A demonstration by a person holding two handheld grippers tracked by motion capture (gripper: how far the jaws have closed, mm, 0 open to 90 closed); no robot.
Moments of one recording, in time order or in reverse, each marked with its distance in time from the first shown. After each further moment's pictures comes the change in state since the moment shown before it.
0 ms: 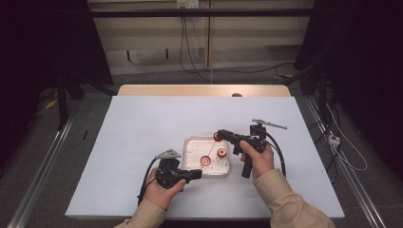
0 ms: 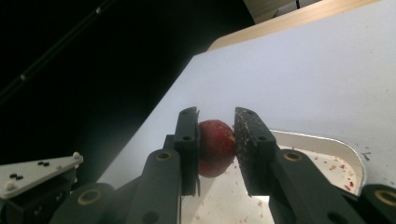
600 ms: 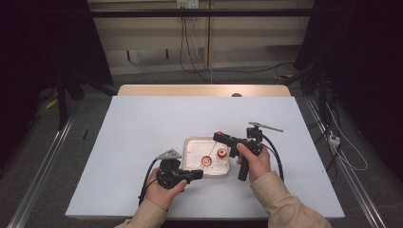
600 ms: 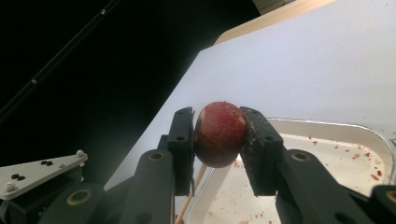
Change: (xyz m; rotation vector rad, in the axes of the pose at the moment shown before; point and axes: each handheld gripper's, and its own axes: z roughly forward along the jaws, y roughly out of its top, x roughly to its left) left arm -0.002 -0.001 0.002 0.000 -0.006 0.008; right arm 0.003 -0.009 0.007 0.015 0.030 0.034
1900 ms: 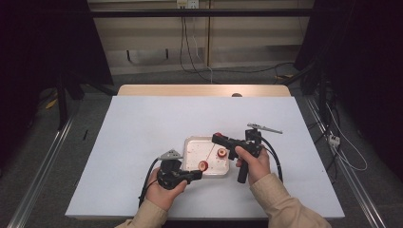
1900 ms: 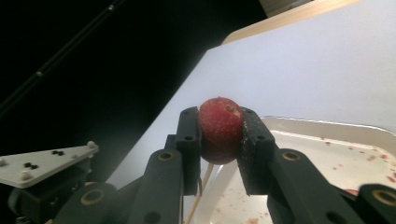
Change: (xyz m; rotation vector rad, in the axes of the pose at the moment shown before) left arm -0.003 0.002 0.000 0.017 0.044 0.003; right arm 0.009 -0.005 -0.002 -0.004 0.006 -0.037
